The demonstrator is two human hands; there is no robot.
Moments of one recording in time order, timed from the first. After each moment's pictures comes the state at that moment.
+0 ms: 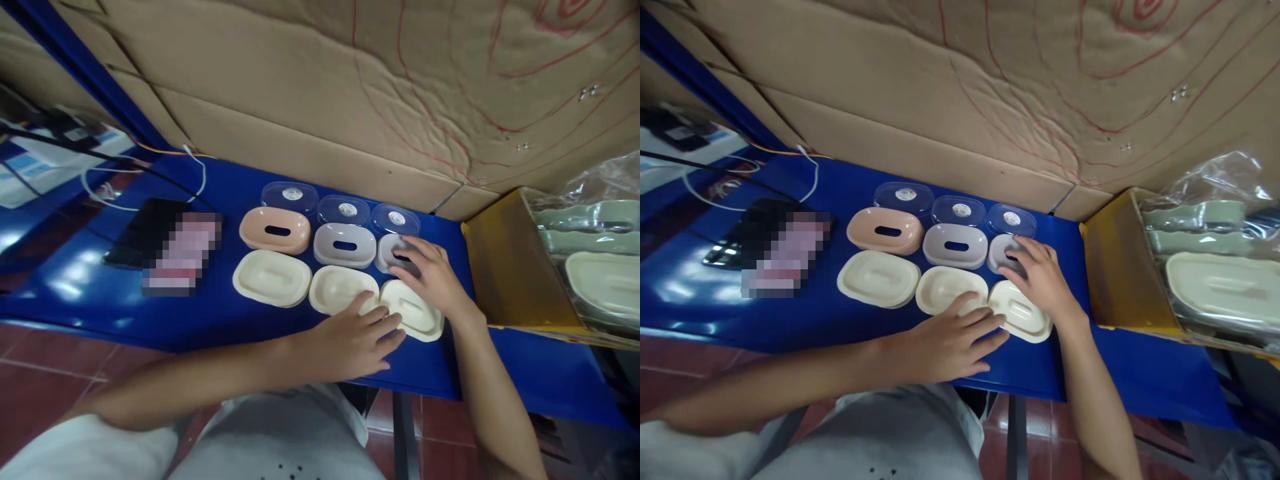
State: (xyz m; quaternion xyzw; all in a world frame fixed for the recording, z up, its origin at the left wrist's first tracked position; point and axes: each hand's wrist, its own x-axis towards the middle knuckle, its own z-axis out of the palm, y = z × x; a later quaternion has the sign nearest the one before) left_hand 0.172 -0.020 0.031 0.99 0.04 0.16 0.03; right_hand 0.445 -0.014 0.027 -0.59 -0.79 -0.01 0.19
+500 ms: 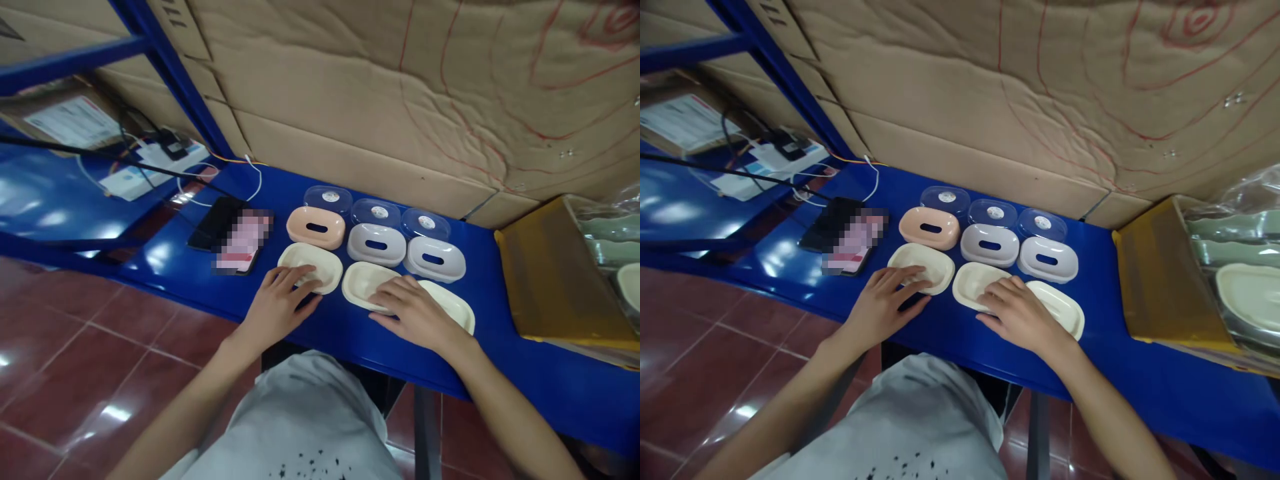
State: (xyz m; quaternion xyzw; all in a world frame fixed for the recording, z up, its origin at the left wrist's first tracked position) left_hand 0.027 -0.002 -0.005 0.89 0.39 0.23 -0.01; right_hand 0.348 -0.044 0.031 -0.40 -0.90 0.08 0.17
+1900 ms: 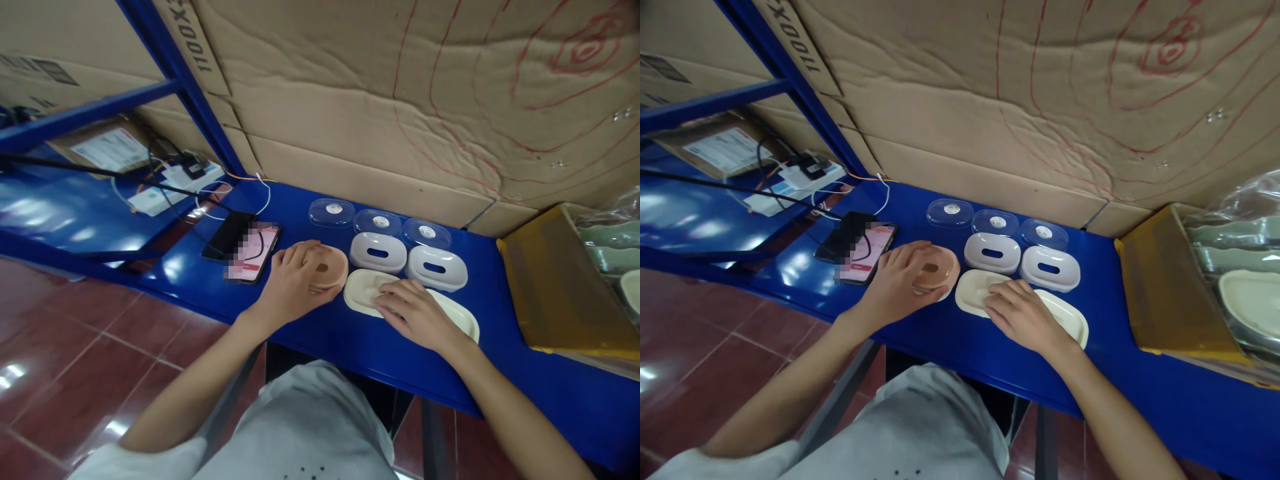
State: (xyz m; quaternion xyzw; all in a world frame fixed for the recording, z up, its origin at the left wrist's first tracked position) left_hand 0.053 0.034 0.033 0.86 0.46 0.23 0.00; right_hand 0.357 -0.035 0.019 -0.38 -0.89 0.03 0.24
